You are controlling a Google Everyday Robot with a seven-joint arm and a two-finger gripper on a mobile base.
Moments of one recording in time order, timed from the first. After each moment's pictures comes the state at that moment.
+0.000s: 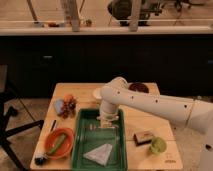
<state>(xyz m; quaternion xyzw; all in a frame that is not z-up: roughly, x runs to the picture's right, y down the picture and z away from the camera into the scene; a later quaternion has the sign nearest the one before) -0.013 0.194 0.755 -0.40 -0.12 -0.01 0.91</state>
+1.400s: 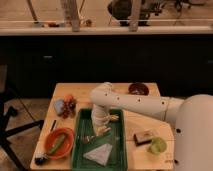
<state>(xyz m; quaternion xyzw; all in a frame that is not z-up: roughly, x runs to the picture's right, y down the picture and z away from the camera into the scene) -0.043 0.236 0.774 -0.44 -0.19 -0.21 0.85</state>
